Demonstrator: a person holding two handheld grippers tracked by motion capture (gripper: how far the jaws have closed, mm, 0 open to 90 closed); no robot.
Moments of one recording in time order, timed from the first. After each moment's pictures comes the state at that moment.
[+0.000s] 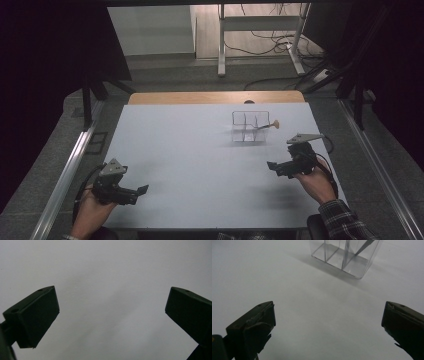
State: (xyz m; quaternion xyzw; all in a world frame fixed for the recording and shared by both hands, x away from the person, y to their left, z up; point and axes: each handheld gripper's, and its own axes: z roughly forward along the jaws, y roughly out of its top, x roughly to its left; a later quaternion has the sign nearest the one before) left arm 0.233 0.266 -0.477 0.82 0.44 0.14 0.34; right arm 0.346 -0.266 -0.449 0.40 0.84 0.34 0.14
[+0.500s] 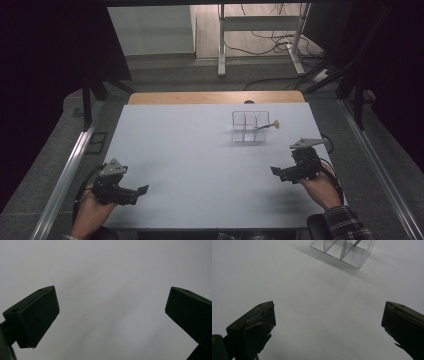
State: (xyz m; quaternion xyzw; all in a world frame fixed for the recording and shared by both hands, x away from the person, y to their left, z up) left arm 0.233 0.266 -0.477 0.82 0.44 0.14 0.34; right arm 0.333 -0.274 -0.450 0.40 0.84 0.33 0.14
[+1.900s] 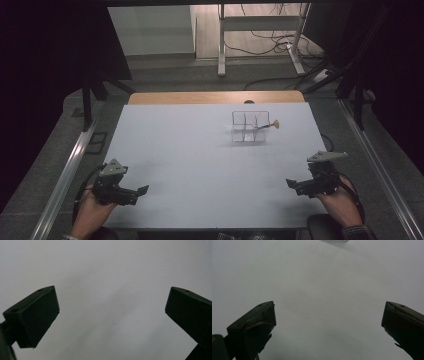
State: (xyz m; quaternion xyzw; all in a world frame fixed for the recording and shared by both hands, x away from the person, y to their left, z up) left arm 0.233 0.266 -0.478 0.82 0.44 0.14 0.34; right arm 0.297 -0.313 -0.453 0.43 0.84 0.31 0.15
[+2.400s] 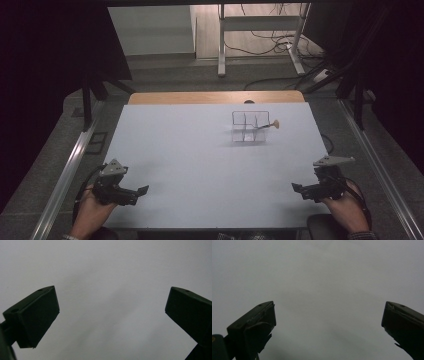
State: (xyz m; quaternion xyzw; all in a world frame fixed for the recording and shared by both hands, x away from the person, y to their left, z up) left arm 0.233 0.266 -0.478 0.82 0.44 0.14 0.34; right arm 0.288 -0.328 -0.457 0.44 0.83 0.30 0.14
